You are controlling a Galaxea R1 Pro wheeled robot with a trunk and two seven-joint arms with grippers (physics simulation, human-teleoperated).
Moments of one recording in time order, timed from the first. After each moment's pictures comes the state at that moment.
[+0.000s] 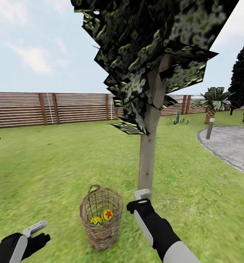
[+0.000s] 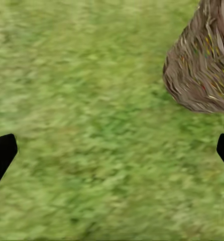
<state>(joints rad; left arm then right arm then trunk) -0.16 0.11 0.33 -1.27 0.39 0.95 0.27 -0.54 0.17 0.39 -0.86 -0.18 0.63 -0.35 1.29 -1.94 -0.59</state>
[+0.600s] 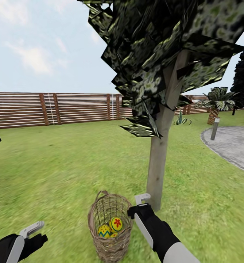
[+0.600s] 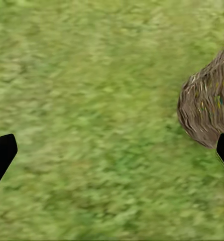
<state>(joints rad) -0.16 0.11 0.37 -1.27 0.39 0.95 0.27 -0.54 0.17 0.39 -0.79 -0.21 0.63 -0.35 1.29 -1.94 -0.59</state>
